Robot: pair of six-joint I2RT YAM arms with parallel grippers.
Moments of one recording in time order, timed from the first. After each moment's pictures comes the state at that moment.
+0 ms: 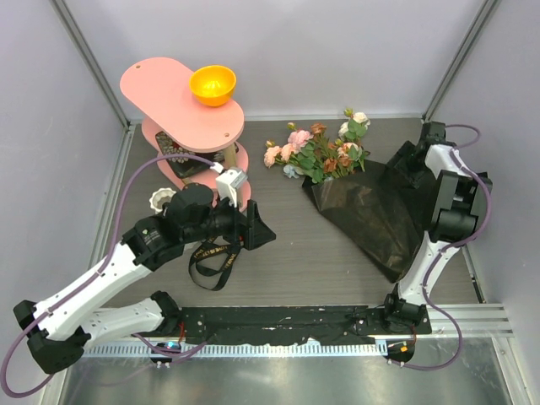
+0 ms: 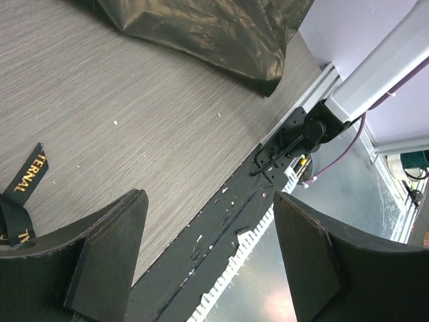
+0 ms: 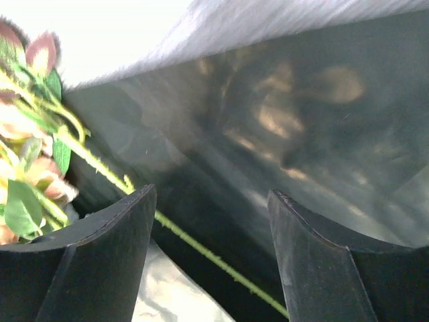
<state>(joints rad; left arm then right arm) -0.87 0.94 1.05 -0.55 0.19 -0.55 -0.26 2.00 1.52 -0.60 -0.09 0.46</state>
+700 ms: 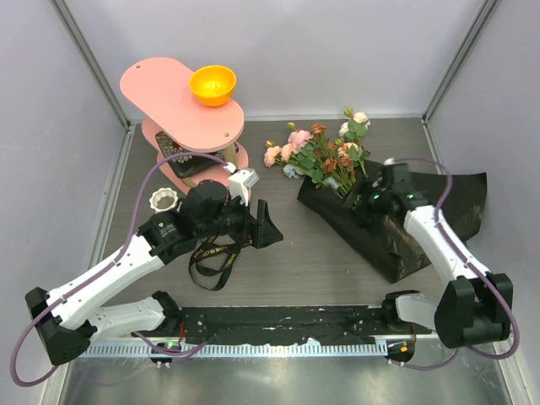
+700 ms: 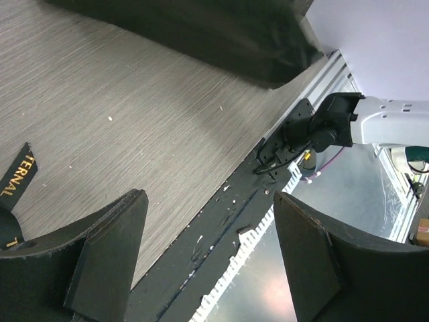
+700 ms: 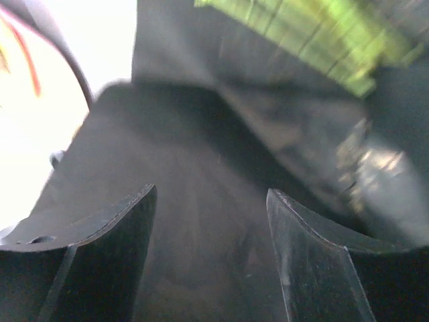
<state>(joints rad) -0.87 1.02 1.04 -0.51 0.21 -0.55 0.00 1.22 0.92 -0.59 -0.32 0.69</state>
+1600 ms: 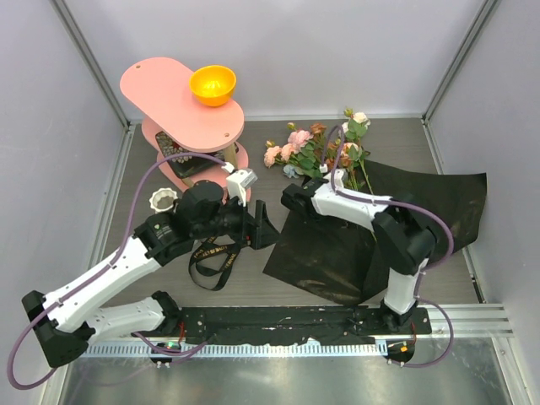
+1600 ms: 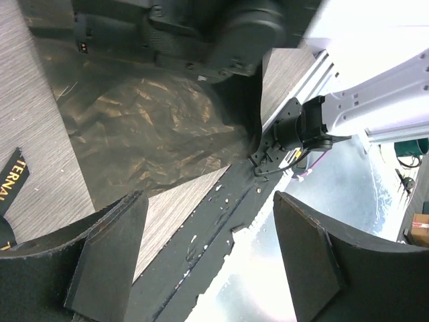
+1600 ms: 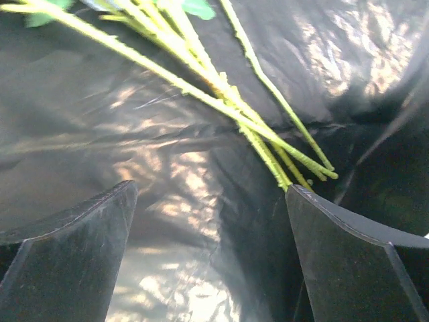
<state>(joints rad) -0.87 1.00 1.04 -0.51 0.24 -0.55 0.76 1.79 1.26 -1.16 0.91 1.07</state>
